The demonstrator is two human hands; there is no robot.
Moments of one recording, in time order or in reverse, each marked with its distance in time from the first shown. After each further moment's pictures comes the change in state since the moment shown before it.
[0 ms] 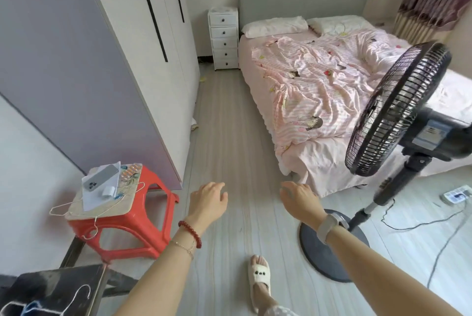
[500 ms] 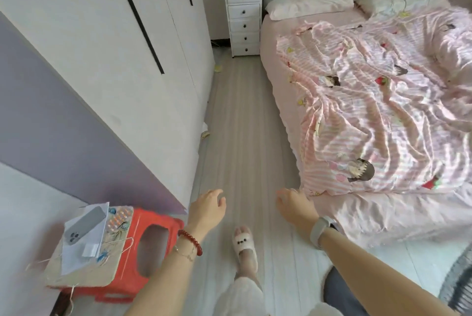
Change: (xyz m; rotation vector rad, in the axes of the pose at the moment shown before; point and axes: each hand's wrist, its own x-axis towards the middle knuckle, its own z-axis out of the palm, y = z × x) left_hand 0.322 -0.031 -0.036 -0.113 -0.106 -0.209; right_hand 0.355 -0.039 -0.022 -0.021 -0.250 0.010
